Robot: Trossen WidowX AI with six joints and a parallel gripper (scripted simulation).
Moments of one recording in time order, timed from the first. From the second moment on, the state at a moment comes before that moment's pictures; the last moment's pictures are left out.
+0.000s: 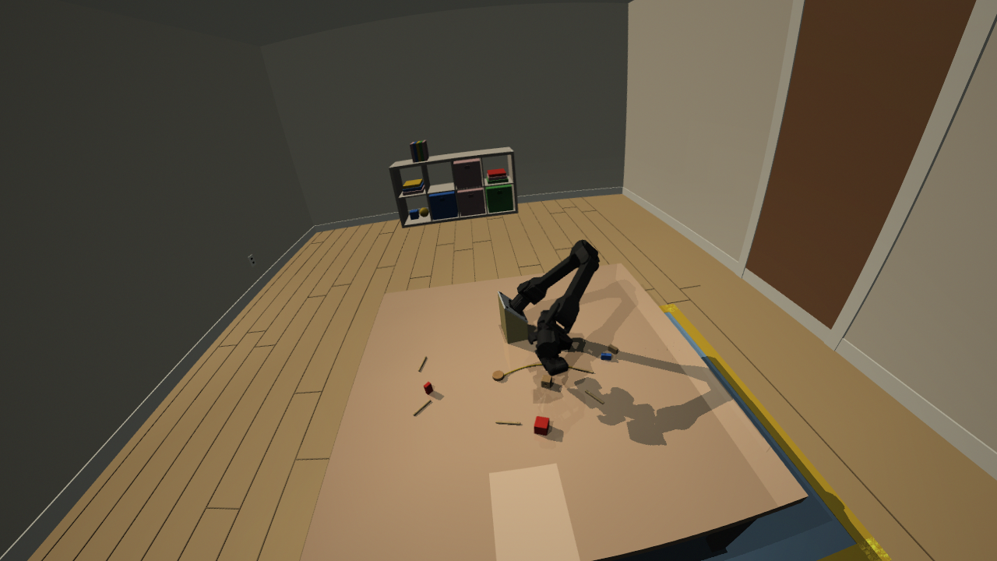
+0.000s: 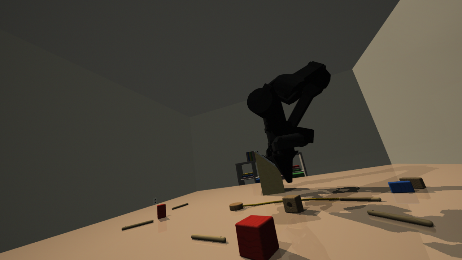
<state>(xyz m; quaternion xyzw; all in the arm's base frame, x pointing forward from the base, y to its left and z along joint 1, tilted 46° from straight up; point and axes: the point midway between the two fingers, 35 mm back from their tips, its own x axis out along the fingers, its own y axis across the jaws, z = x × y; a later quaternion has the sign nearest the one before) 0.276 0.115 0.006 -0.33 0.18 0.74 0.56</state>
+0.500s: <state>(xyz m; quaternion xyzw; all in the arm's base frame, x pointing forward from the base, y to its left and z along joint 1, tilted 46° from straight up) 0.276 0.115 0.006 -0.33 0.18 0.74 0.56</state>
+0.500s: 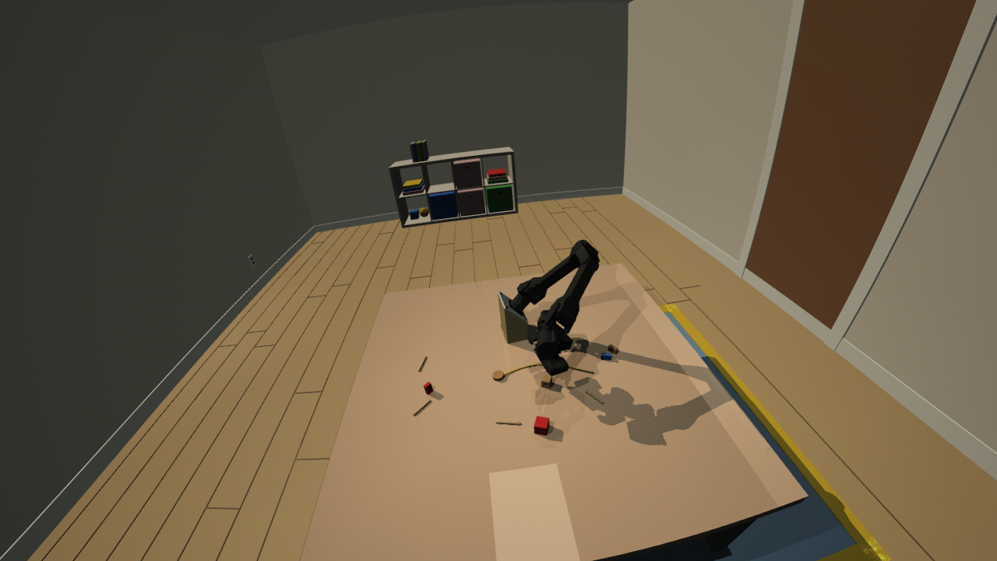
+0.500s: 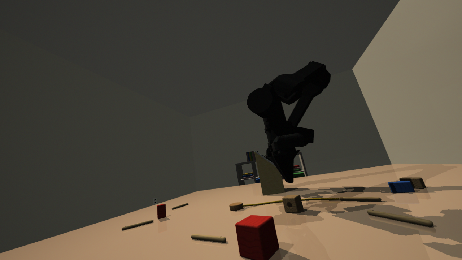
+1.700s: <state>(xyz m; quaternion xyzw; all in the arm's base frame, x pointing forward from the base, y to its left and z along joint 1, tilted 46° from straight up) 0.267 0.141 0.037 -0.26 0.28 0.71 0.60</state>
